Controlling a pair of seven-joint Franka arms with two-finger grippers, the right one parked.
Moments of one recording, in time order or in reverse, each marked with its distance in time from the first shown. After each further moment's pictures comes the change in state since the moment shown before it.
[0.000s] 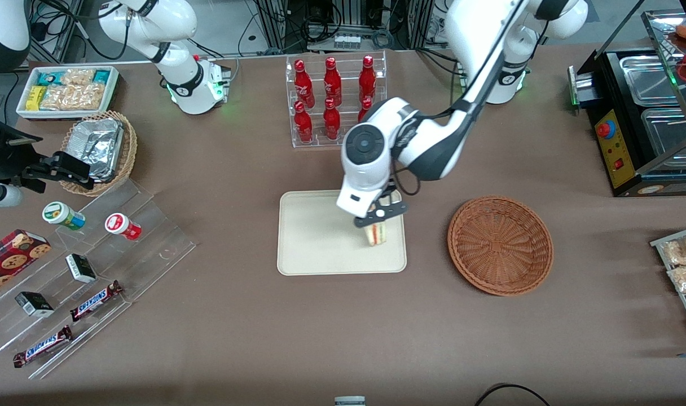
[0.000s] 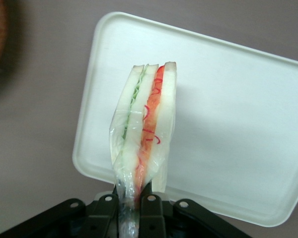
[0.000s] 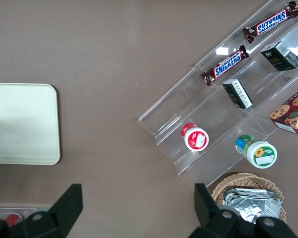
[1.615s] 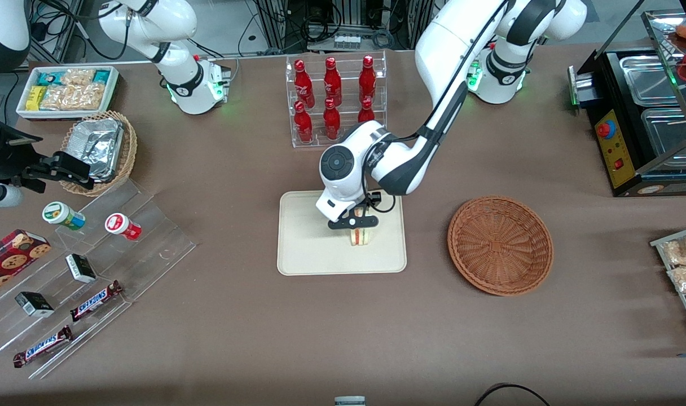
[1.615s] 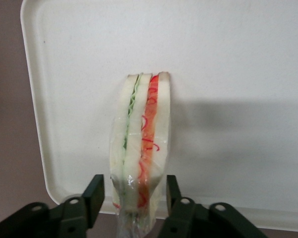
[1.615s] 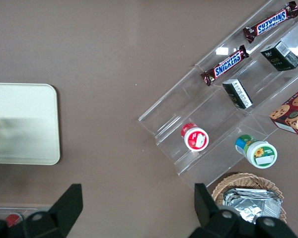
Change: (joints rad) arm -0.055 0.136 0.020 0.045 0.029 0.052 0.177
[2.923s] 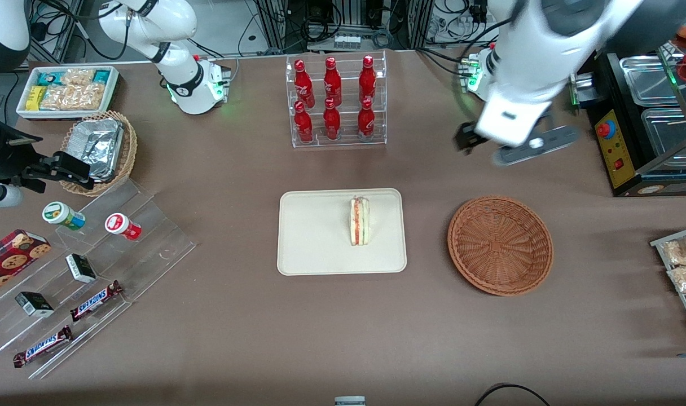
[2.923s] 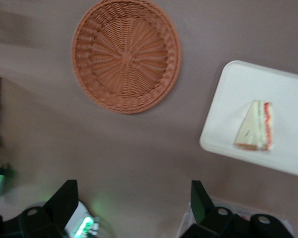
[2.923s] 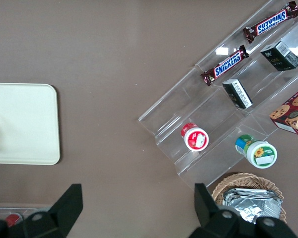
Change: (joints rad) arm 0.354 -0.749 0.042 -0.197 0.002 -0.550 0.203
